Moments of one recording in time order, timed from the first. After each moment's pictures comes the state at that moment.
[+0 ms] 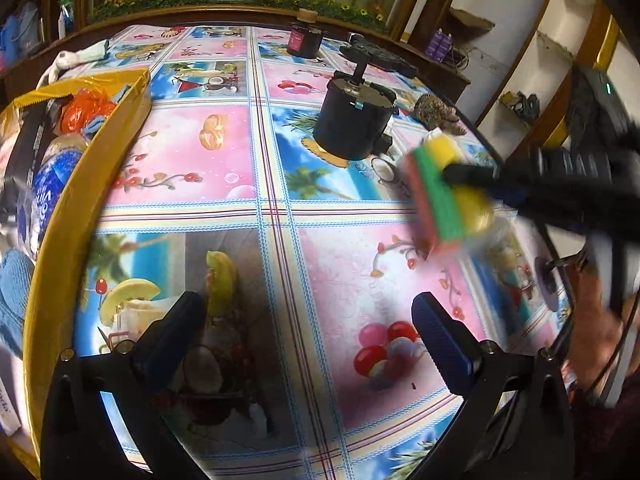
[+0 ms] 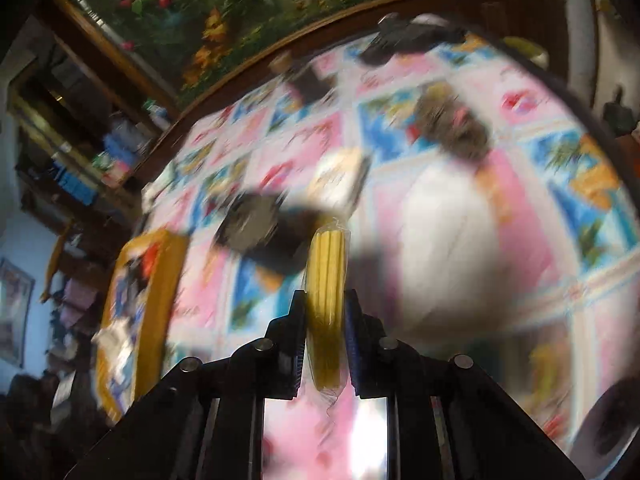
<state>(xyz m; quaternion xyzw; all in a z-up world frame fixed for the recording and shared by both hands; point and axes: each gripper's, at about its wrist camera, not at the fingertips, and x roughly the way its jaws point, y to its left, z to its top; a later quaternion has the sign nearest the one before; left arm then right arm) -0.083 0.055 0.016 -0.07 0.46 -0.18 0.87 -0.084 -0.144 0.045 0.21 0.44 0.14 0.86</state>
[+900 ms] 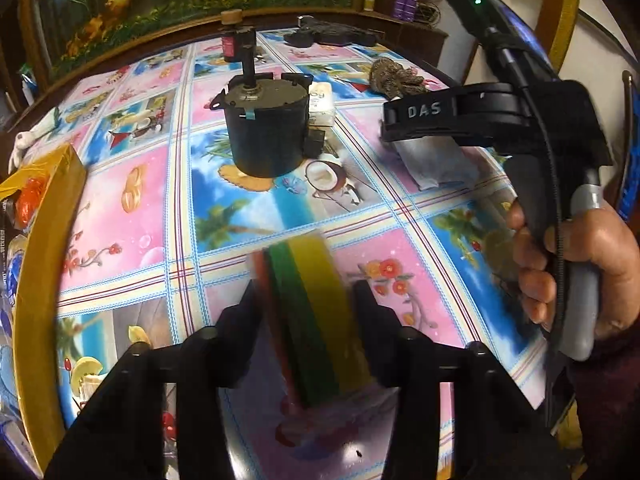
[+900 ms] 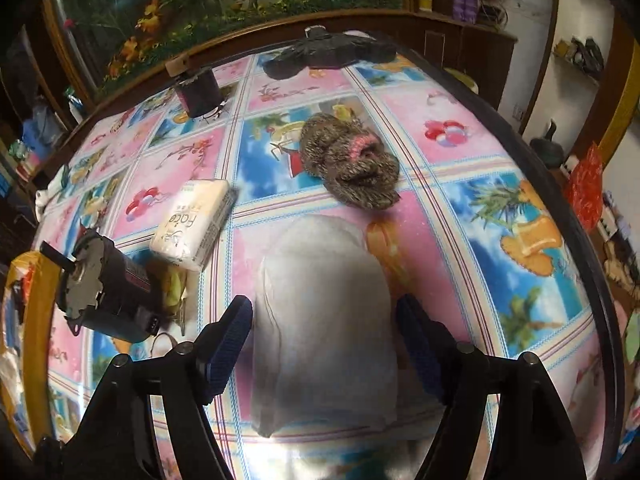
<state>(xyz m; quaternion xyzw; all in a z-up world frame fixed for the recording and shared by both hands) -0.064 -0.025 0.020 0.06 0.46 -0.19 0.86 -0.011 -0.161 0.028 0.09 0.43 -0.06 0.90</state>
